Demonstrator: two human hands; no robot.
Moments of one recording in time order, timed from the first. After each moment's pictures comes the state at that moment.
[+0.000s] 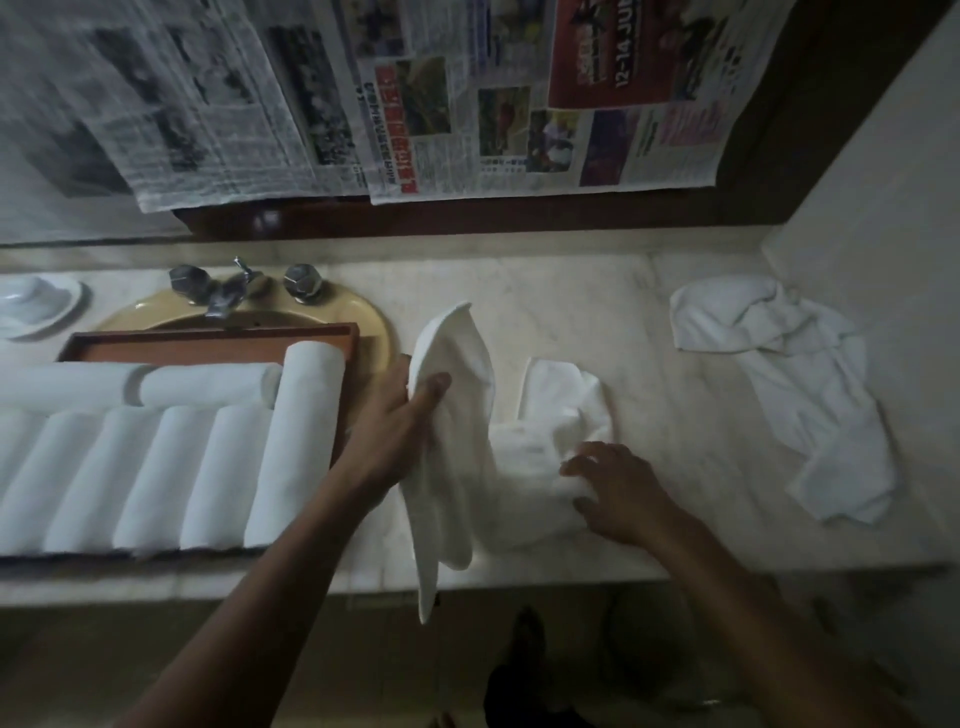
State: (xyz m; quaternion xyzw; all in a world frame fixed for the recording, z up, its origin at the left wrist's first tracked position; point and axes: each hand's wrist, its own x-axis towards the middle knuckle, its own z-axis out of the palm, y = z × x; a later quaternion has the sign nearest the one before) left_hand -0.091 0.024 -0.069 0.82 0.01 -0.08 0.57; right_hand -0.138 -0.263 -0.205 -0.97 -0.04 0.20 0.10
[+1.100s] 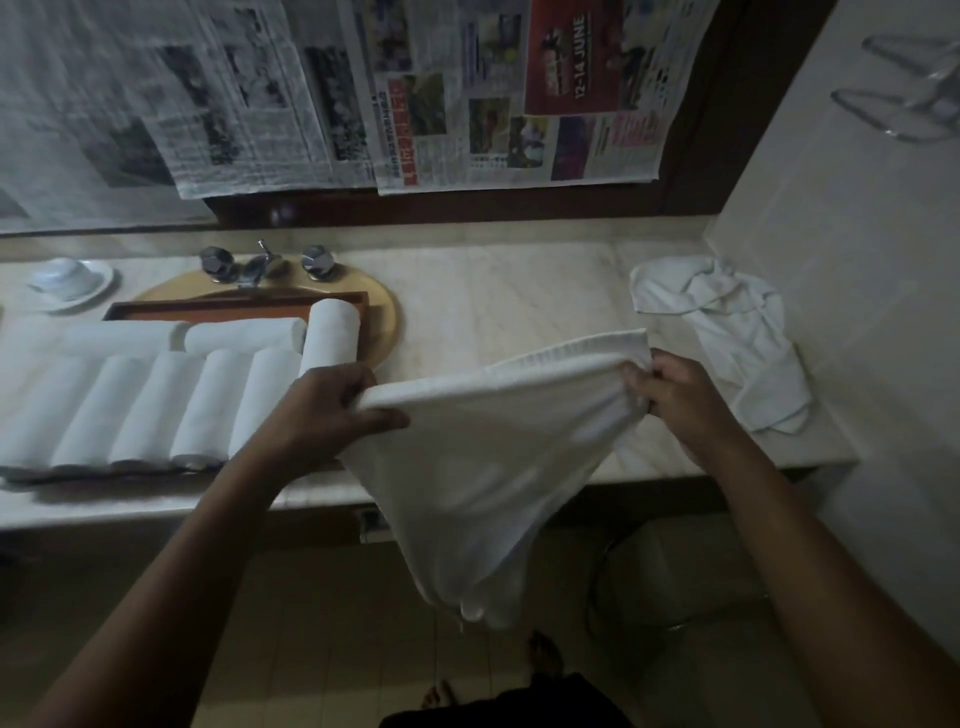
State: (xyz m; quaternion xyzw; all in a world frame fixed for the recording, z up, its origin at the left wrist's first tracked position) left_hand -0.206 0.131 -0.040 0.91 -0.14 -0.06 0.38; right_hand -0.249 -0.256 -0.067 -0.81 0.13 -0.03 0.57
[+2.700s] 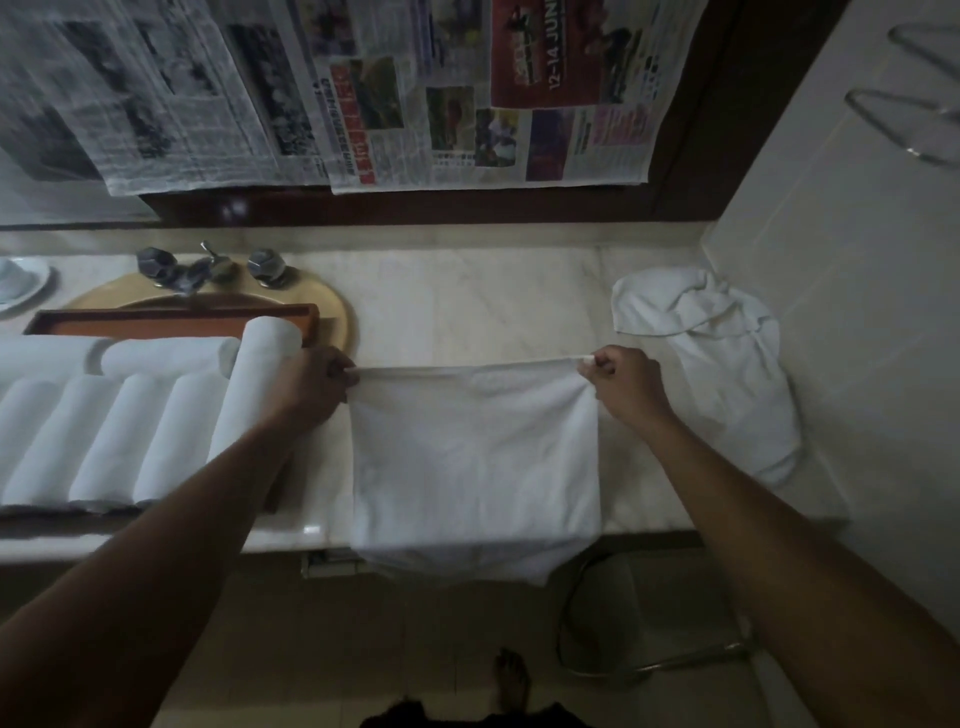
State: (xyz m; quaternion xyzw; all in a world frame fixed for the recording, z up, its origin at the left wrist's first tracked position) left_hand -0.053 0.063 -0.138 0.95 -0.01 -0.02 0.32; right_hand -0.108 -0.343 -0.148 -0.93 0.15 -0.04 0.34
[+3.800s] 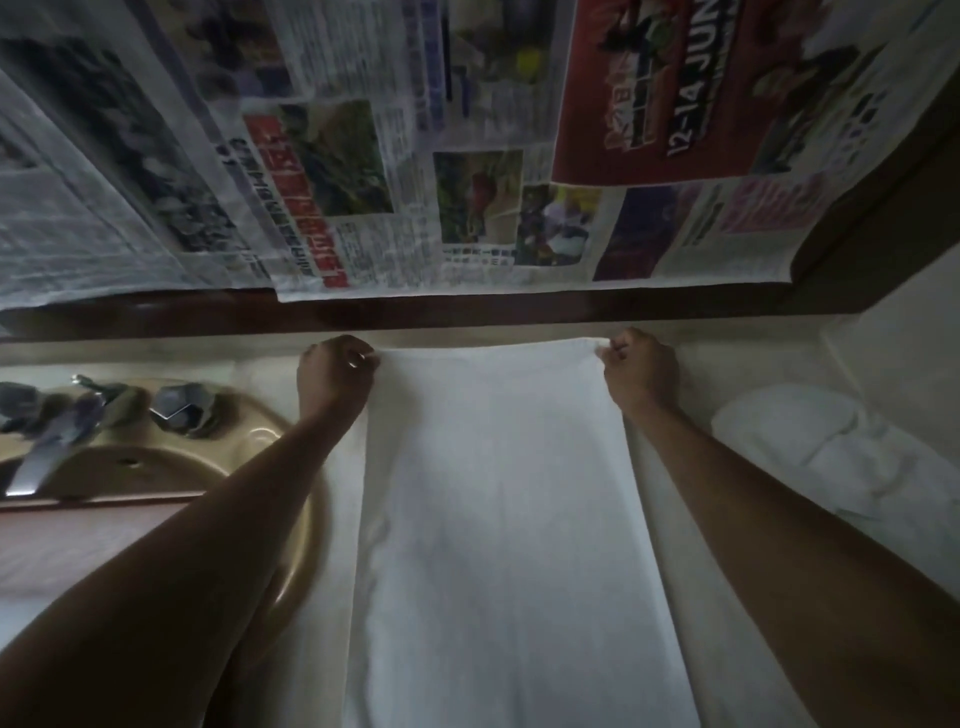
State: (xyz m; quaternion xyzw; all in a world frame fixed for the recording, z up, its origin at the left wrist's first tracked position) left_hand 0.297 0.011 -0.224 0.94 0.07 0.06 0.32; right_hand 0.251 -0.358 -0.227 -0.93 0.25 -0.09 0.25
